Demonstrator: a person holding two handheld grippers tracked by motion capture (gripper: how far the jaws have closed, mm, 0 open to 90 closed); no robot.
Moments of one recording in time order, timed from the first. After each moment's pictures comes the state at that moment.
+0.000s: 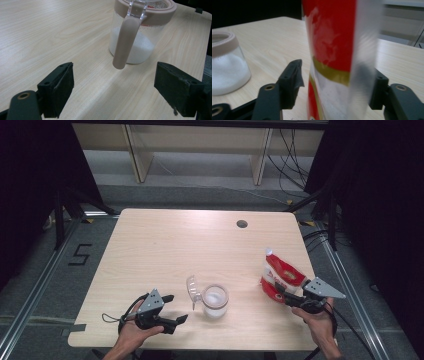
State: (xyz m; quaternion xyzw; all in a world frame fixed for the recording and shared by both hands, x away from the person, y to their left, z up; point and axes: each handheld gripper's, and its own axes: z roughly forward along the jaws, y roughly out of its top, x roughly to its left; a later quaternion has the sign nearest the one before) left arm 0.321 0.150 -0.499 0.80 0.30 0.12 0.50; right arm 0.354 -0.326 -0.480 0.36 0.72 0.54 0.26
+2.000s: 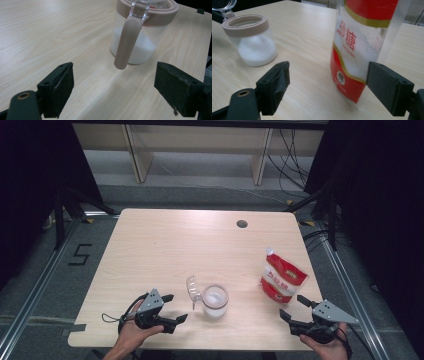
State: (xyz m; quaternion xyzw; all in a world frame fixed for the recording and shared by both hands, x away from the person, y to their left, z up) left arm 0.321 0.150 -0.499 0.79 0.31 0.11 0.51; right arm 0.279 -0.323 -0.466 0.40 0.74 0.49 0.24
